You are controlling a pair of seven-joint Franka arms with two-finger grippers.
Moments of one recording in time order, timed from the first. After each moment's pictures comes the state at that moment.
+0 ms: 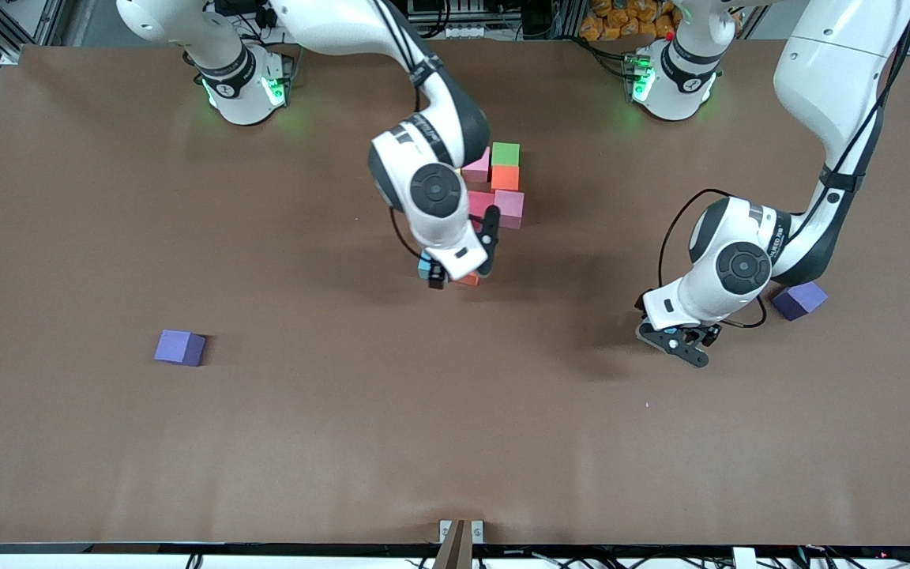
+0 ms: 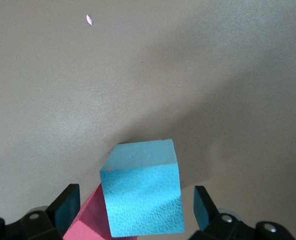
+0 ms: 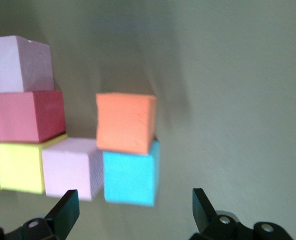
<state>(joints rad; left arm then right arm) 0.05 0.52 -0.29 -1.93 0.29 2.38 0.15 1.13 0.72 -0.55 -1.41 0.47 1.88 -0.86</state>
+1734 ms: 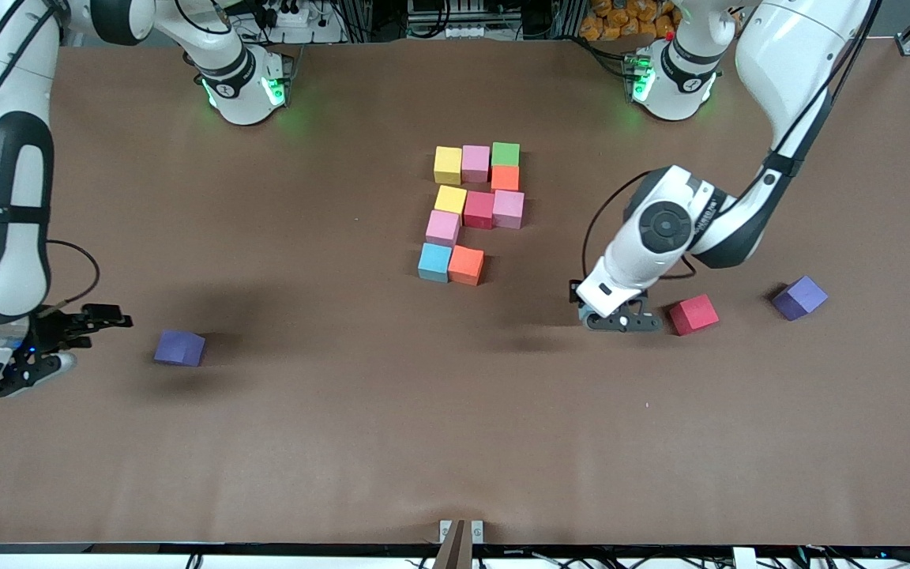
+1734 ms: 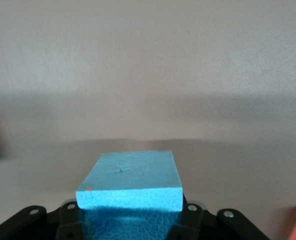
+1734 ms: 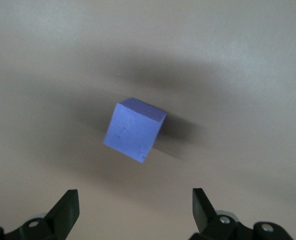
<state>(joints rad) 0.04 0.49 -0.55 -1.94 0.29 2.34 -0.76 0.21 0.64 -0.54 -1.49 0.46 1.76 -0.66</state>
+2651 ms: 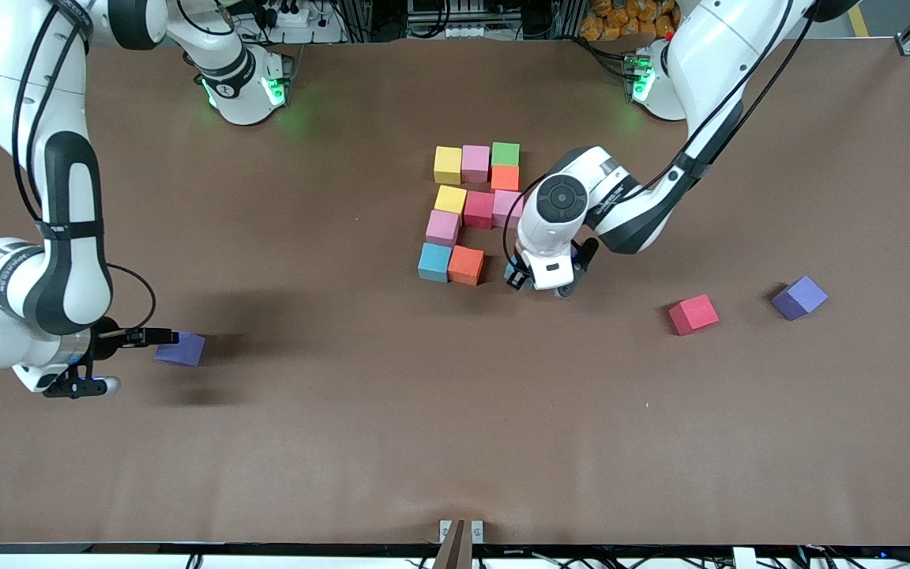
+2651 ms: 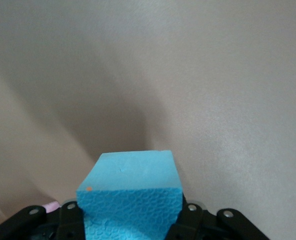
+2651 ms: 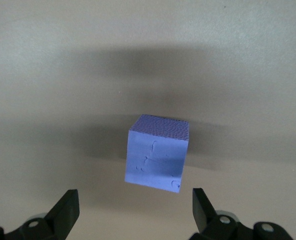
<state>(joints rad) -0.15 0.60 -0.57 -1.87 0.29 2.33 -1.93 0.22 0.68 -0.46 -1.53 0.46 1.86 -0.40</state>
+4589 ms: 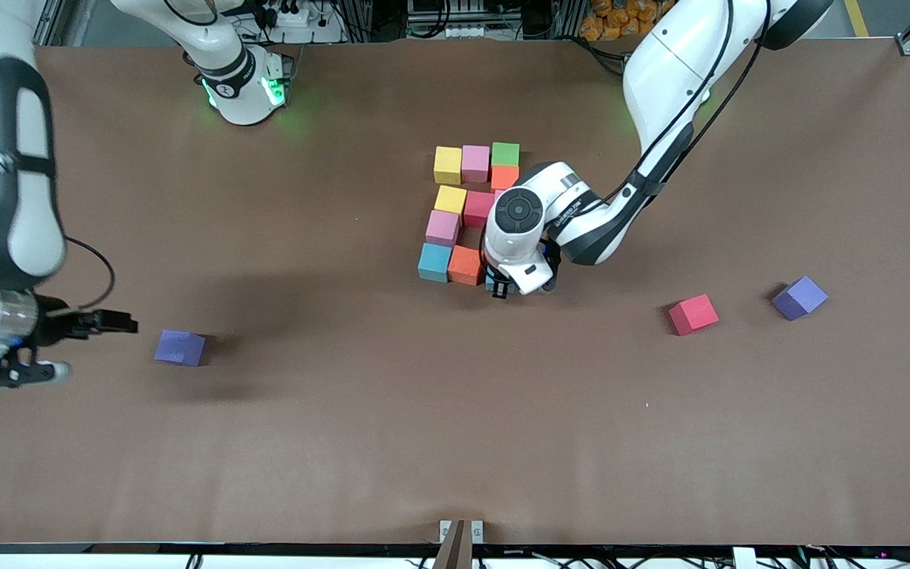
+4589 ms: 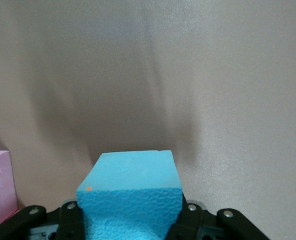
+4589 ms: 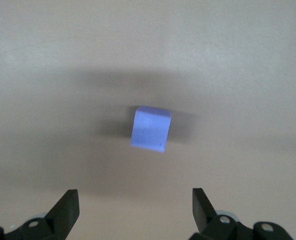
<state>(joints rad) -0.35 0.70 -0.43 -1.75 0.29 2.33 -2.28 0.01 0.41 -0.17 -1.50 0.16 1.74 -0.26</state>
